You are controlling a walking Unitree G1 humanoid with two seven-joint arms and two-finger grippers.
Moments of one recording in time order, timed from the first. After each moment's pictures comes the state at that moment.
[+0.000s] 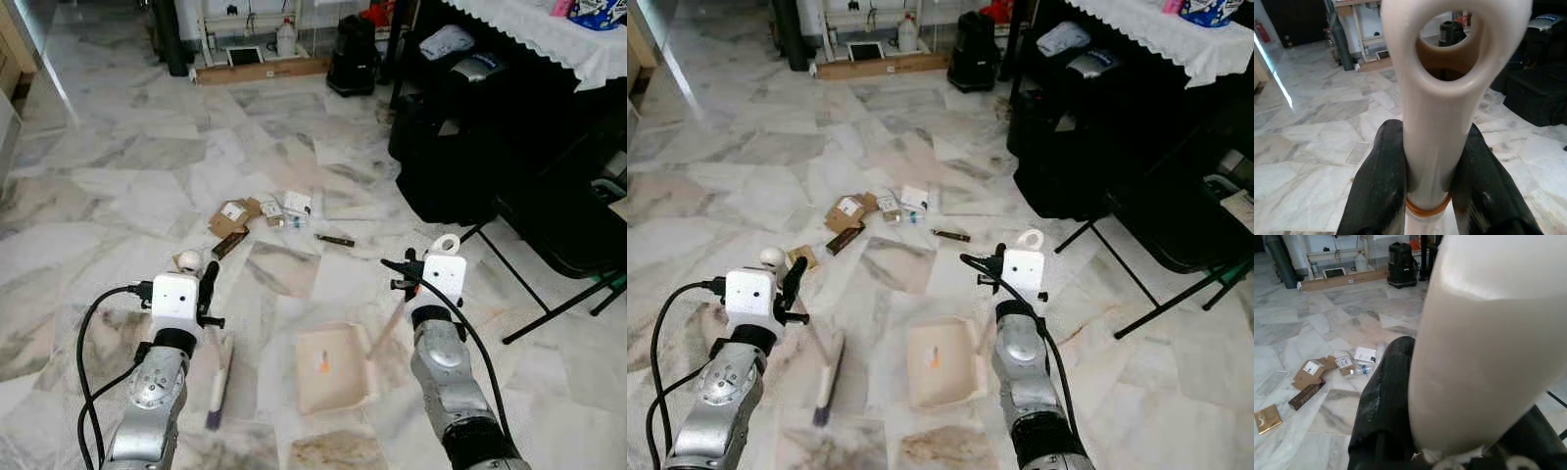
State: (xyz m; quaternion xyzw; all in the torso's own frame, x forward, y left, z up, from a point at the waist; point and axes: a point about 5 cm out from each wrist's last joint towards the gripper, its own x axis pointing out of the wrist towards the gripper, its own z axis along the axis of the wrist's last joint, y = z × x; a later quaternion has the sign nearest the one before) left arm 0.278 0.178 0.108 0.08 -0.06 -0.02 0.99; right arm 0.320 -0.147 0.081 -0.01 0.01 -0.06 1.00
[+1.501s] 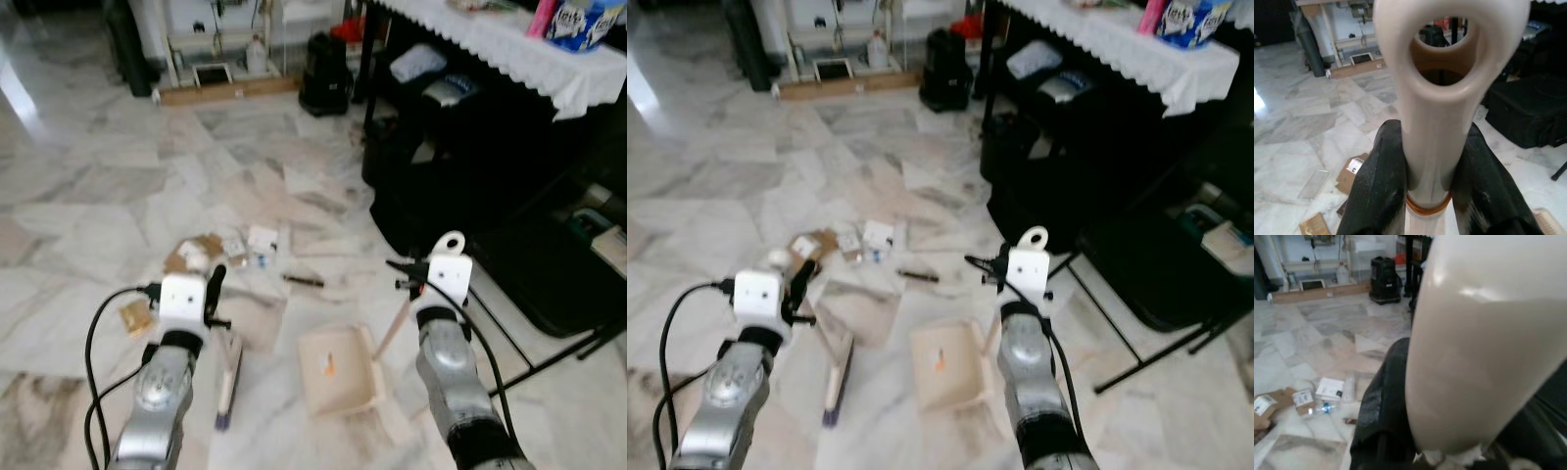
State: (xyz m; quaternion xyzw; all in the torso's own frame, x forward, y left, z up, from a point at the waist) left arm 0.276 0.182 0.103 0.08 -0.05 -0.01 1.00; right arm 0.322 -0.137 0.085 -0.02 0.00 -0.04 1.00
